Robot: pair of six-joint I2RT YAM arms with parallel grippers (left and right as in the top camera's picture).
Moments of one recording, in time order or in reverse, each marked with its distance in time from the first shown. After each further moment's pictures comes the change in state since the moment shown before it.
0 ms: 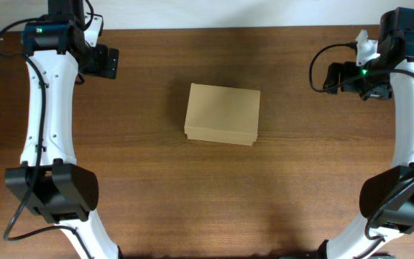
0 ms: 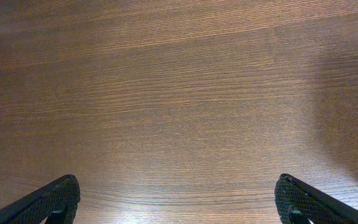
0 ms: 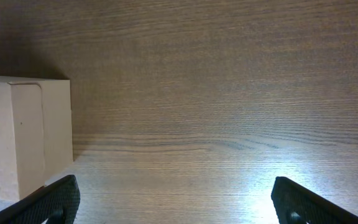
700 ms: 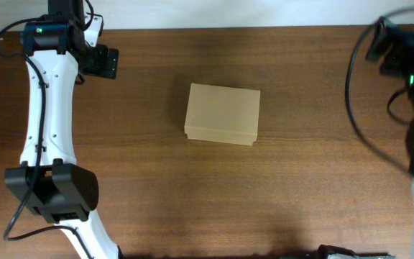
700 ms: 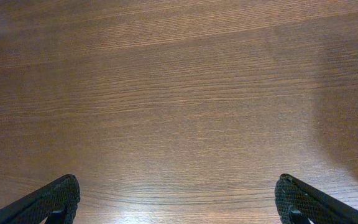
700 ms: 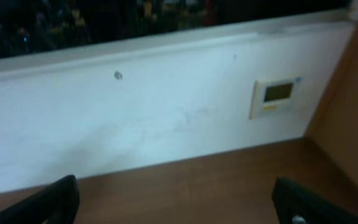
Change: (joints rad) left arm 0.000 0.000 0.000 -0.002 0.000 0.000; right arm 0.000 -0.708 -0.468 0.874 0.081 0.171
